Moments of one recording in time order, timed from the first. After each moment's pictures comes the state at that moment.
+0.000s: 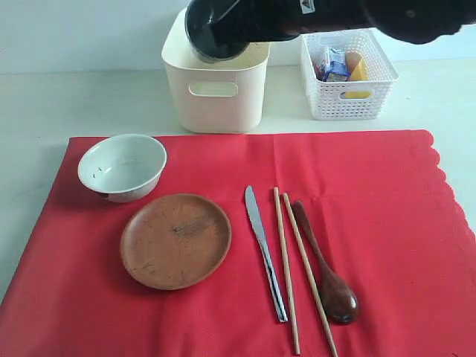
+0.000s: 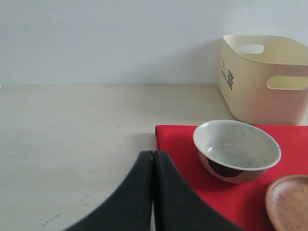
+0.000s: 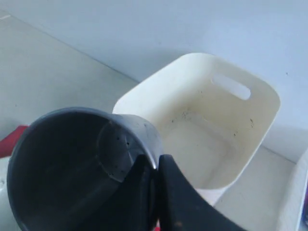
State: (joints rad) left arm -0.07 0.00 0.00 -0.01 0.24 0.01; right arm 0.60 1.66 -1.19 -0.54 0.08 0.48
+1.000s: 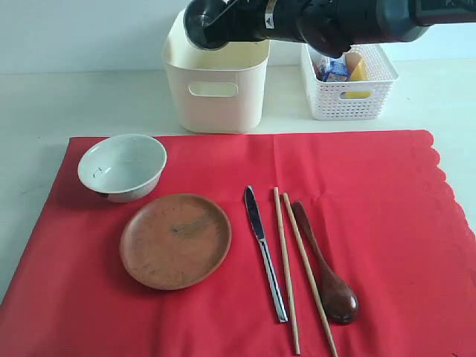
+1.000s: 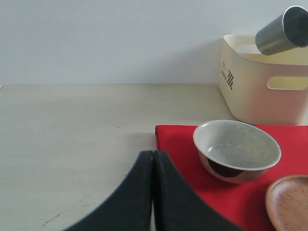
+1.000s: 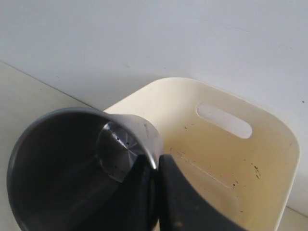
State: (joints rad) left arm -0.07 0.00 0.00 -0.01 0.24 0.01; right arm 0.46 2.11 -1.56 -0.55 -0.14 0.48
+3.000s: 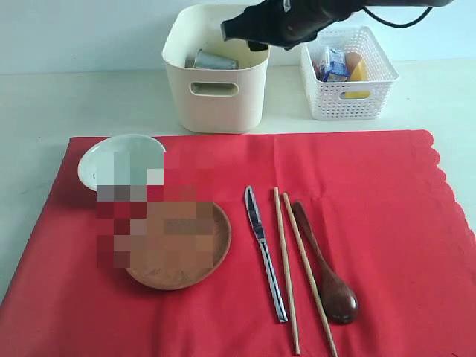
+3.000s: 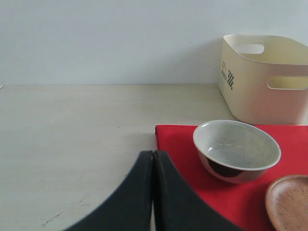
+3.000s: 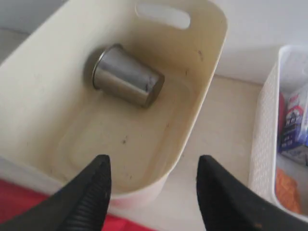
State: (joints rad) left arm -0.07 0.00 0.00 -0.01 0.24 0.01; right arm 0.50 1.99 -1.56 -0.37 0.39 0.50
